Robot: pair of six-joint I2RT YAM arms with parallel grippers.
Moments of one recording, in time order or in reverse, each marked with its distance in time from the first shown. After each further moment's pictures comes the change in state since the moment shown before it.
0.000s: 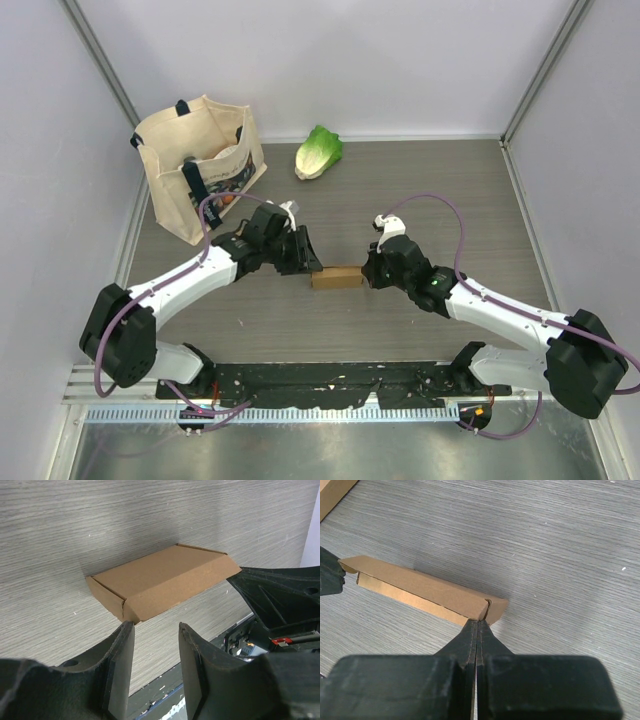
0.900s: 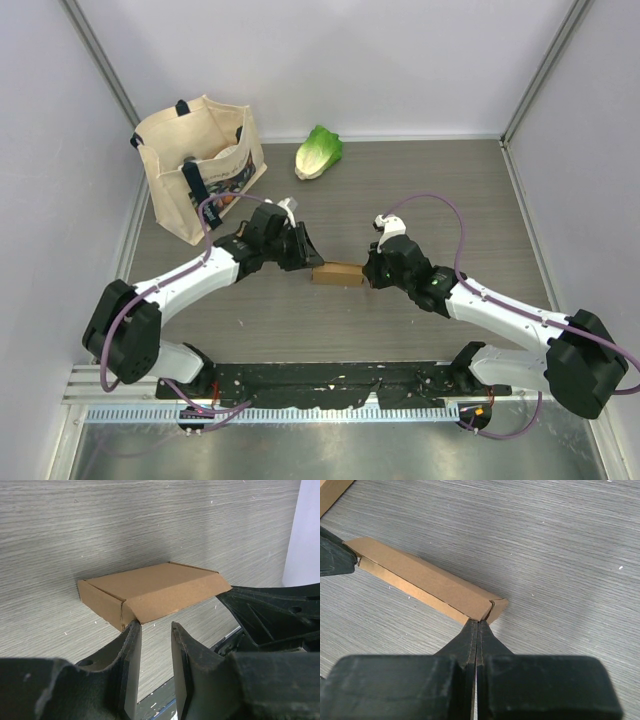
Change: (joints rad) left arm 0.008 0.024 -0.033 0.133 0.002 -0.056; right arm 0.000 0.000 0.002 -0.007 0.000 0.000
